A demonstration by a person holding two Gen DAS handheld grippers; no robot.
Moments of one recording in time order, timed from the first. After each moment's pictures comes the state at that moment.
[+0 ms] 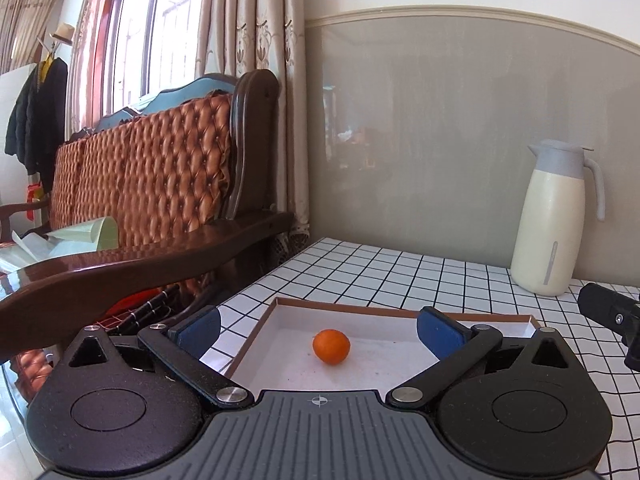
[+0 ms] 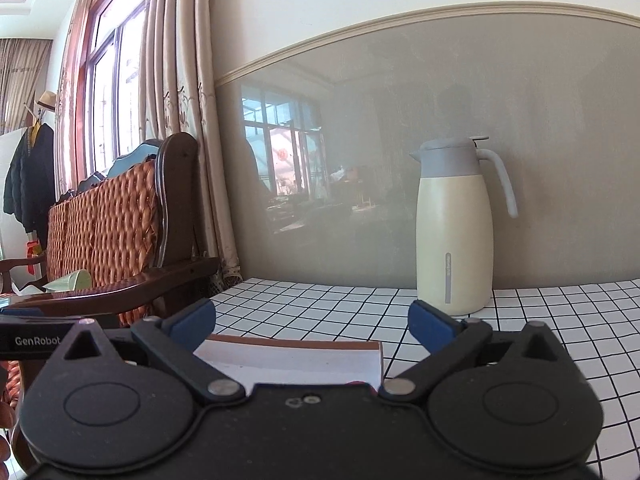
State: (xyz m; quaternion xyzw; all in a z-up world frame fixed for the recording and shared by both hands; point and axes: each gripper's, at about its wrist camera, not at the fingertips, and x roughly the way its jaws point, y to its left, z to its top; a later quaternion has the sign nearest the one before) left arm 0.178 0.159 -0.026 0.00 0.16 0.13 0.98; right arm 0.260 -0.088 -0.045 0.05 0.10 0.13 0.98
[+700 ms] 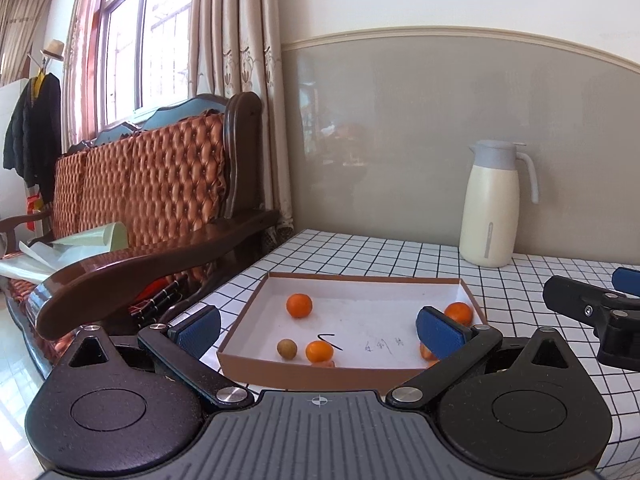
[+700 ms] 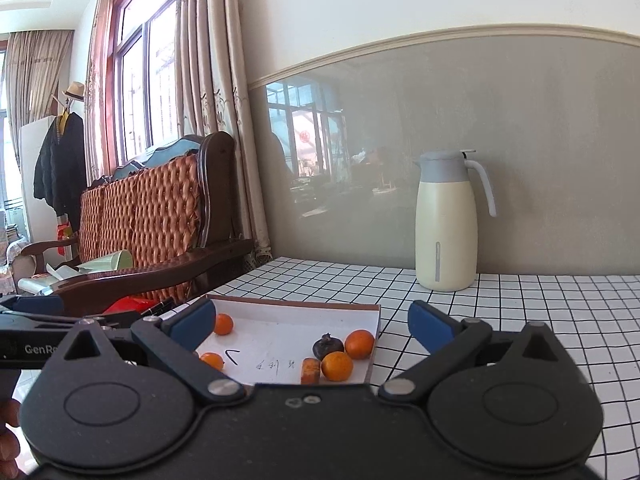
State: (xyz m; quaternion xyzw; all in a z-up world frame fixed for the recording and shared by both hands) left arm 0.034 0.114 0.018 0.02 0.17 0.11 0.98; right arm 0.142 -0.116 -0.003 0.04 0.12 0.16 0.98
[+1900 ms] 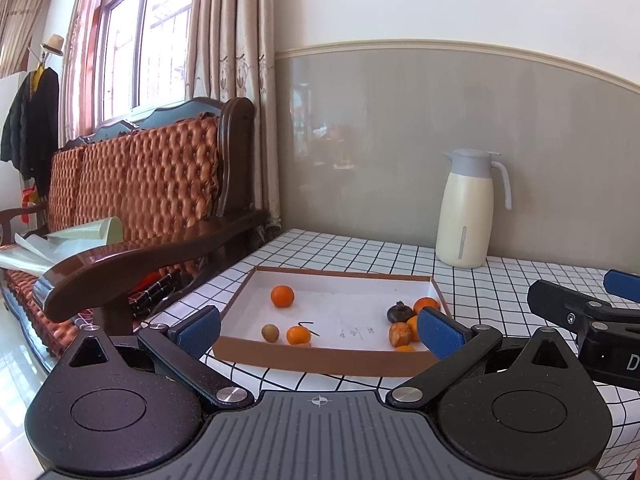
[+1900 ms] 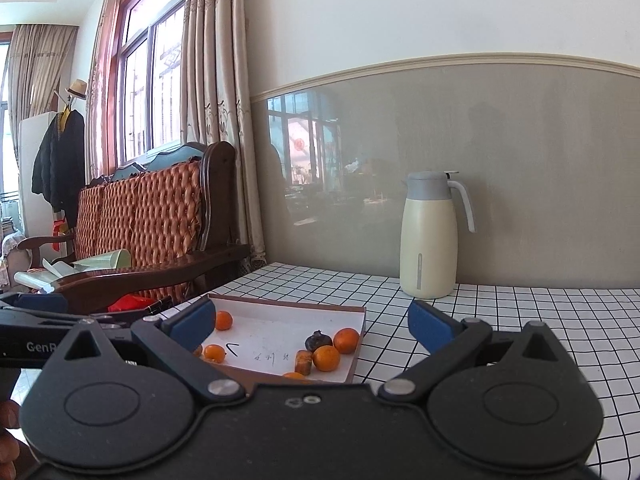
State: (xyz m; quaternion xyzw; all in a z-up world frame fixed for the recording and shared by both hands) left arm -0.005 0.100 0.032 0.00 0.17 0.09 0.98; right arm 0.096 -0.123 0.008 0.02 0.11 0.15 0.98
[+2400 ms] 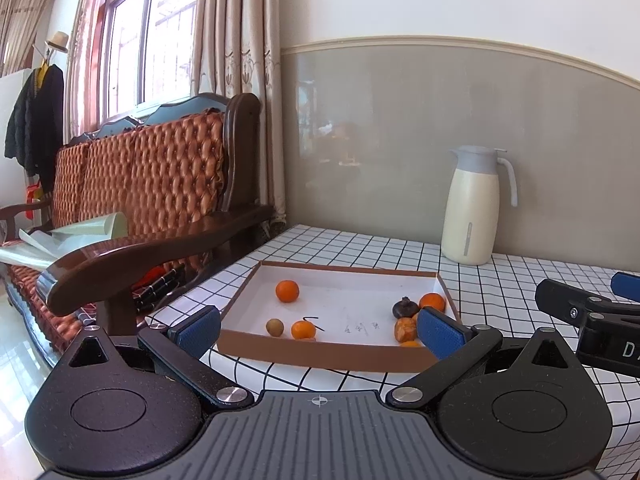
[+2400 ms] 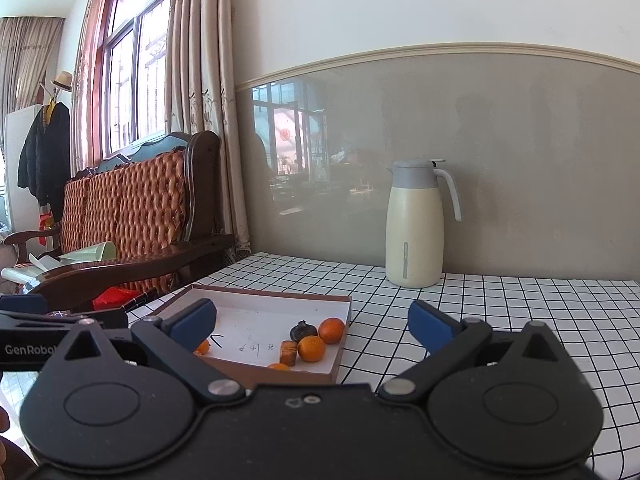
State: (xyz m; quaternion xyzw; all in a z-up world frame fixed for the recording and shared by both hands) left arm -0.005 0.103 0.027 0.00 0.17 0.10 0.98; right arm 0.100 -0.125 0.002 0.02 0.13 0.13 0.98
